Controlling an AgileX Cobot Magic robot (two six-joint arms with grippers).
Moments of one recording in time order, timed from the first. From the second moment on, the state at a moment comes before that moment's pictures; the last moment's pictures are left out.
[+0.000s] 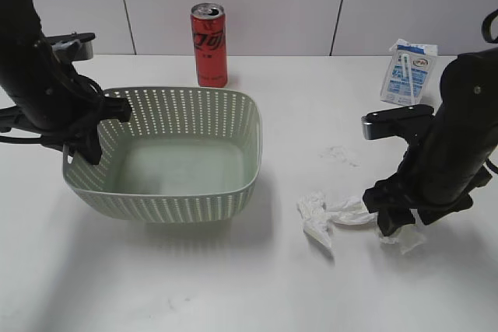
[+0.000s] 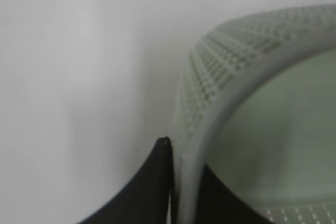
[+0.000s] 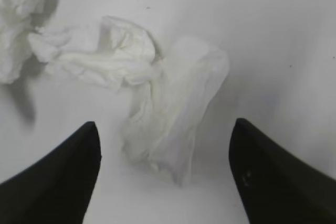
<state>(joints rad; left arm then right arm) -0.35 1.79 -1.15 -0.24 0.85 -0.18 0.39 1.81 -0.88 0.02 0.63 0.13</state>
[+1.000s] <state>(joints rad) -0.35 1.79 -1.15 -0.24 0.84 -0.18 0.59 1.49 -1.15 0.24 0.66 -0.08</state>
